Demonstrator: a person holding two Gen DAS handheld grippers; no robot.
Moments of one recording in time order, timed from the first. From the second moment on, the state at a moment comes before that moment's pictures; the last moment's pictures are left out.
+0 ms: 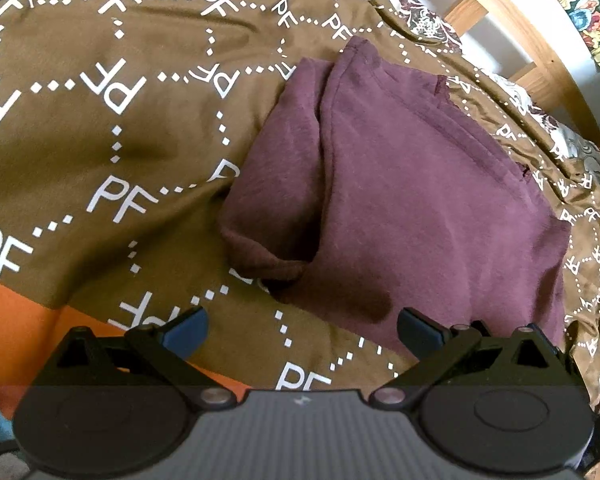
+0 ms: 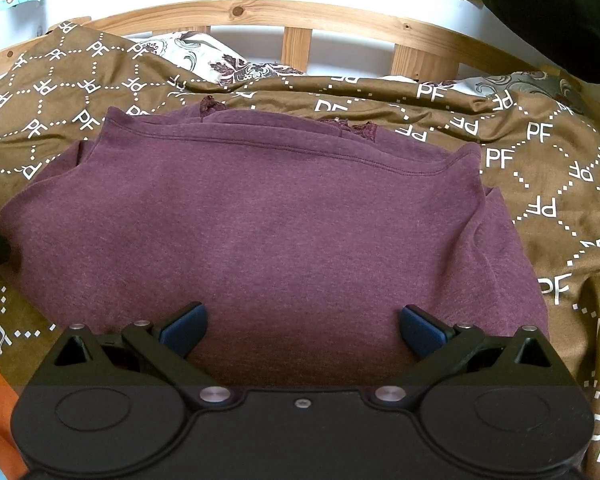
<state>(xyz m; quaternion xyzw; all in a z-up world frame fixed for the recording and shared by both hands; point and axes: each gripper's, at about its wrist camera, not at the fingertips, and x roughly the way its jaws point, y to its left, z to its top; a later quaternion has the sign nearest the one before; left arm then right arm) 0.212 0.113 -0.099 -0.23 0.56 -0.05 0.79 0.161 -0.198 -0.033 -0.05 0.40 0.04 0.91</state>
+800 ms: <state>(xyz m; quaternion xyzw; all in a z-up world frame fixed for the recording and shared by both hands) 0.241 0.118 -0.113 -0.28 0.51 -0.03 0.81 0.161 -0.198 -0.033 -0.05 0.40 0.04 0.91</state>
